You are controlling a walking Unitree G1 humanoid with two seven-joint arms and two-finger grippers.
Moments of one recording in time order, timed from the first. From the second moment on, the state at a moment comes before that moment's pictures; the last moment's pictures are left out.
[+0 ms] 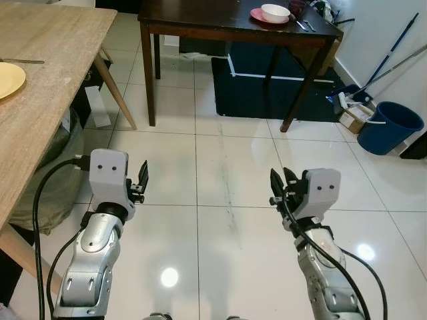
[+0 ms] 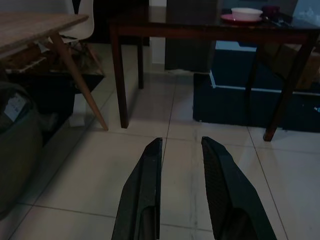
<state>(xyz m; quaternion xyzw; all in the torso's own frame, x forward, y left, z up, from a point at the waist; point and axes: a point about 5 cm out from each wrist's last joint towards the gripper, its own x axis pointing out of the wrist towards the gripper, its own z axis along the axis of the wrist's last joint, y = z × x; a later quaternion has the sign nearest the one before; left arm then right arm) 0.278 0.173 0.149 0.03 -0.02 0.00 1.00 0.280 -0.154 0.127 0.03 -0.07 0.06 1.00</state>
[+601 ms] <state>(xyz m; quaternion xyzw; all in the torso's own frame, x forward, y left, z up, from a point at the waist) 0.279 0.169 0.149 0.04 -0.03 0.00 1.00 0.280 -0.154 0.128 0.03 -0.08 0.06 1.00</state>
